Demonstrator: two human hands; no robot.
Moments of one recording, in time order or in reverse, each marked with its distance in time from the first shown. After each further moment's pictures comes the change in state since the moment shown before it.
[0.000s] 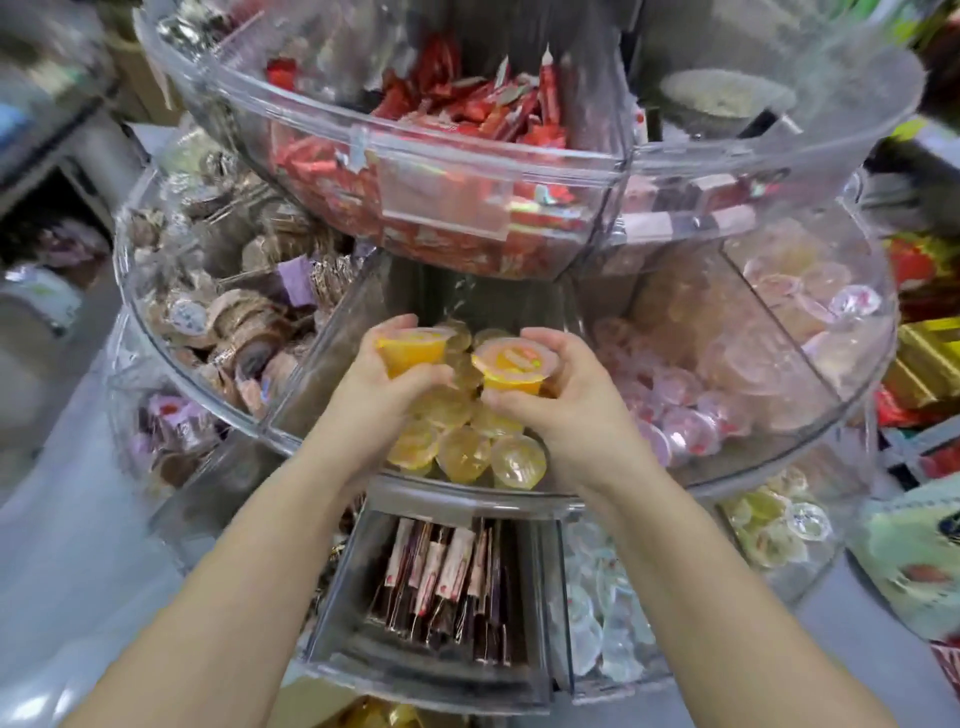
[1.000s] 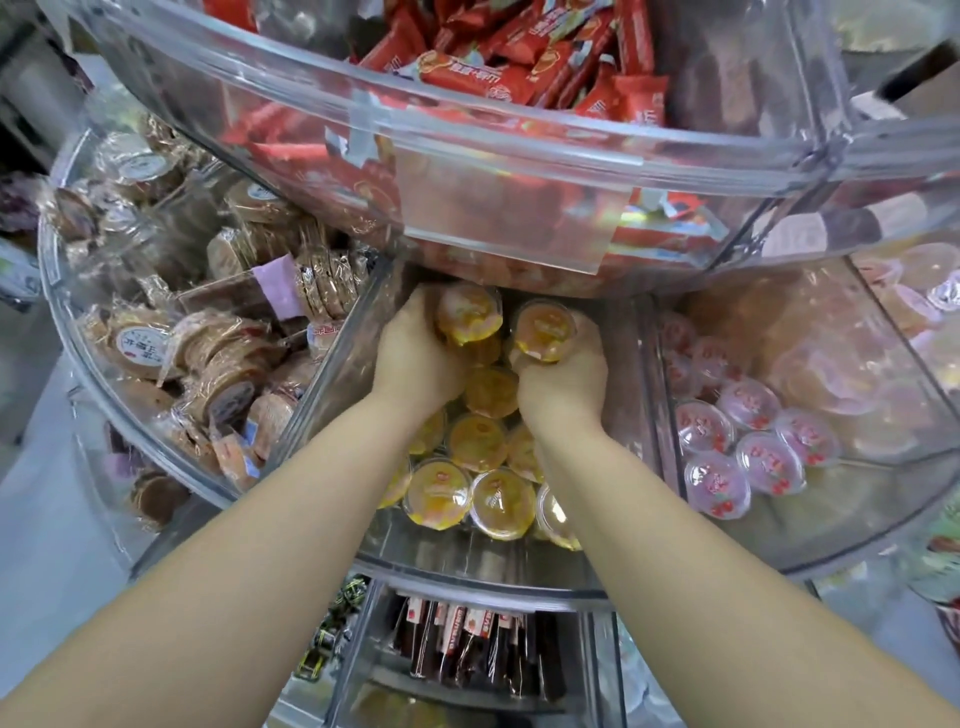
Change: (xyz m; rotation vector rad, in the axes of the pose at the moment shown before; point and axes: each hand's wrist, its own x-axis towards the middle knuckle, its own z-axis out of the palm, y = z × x) left_hand 0.111 -0.030 0.008 0.616 0.141 0.023; right_hand 0.110 0.044 0.051 -0.208 0.501 0.241
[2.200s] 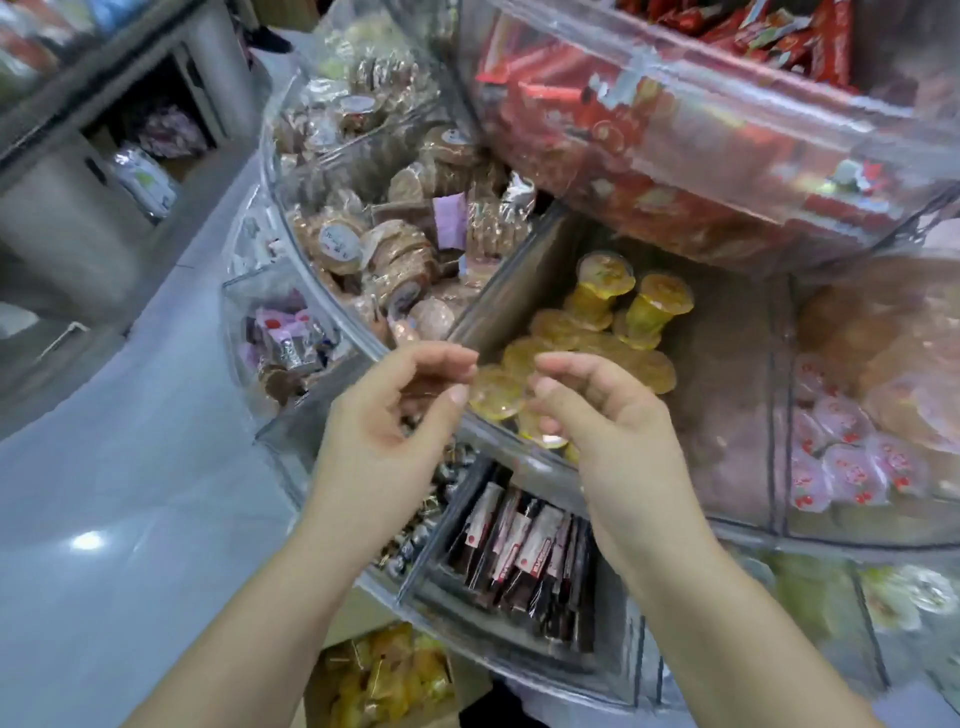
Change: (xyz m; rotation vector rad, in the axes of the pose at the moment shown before) left_hand -0.168 -0.028 -0.122 -0.374 0.118 0.102; right_hand -0.149 -0.021 -0.027 0.201 -0.573 -0.152
